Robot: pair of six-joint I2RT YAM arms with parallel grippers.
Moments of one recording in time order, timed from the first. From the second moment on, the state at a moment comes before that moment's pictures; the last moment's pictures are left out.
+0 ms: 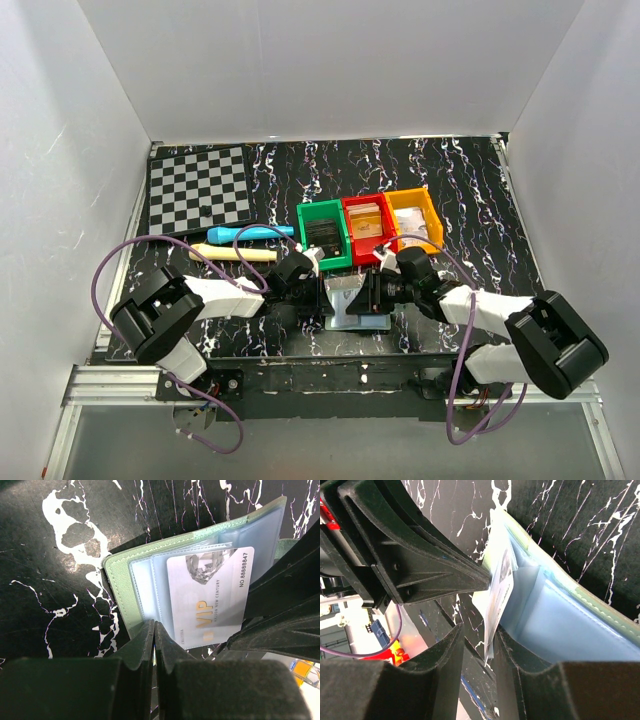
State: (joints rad) left arm -0.87 1.56 0.60 0.16 0.24 -0.80; right arm 0.64 1.29 0.38 0.22 -0.61 0.78
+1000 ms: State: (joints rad) left arm -0.87 1.56 0.59 0.17 0.23 -0.81; right arm 0.62 1.24 0.38 0.16 -0.59 0.76
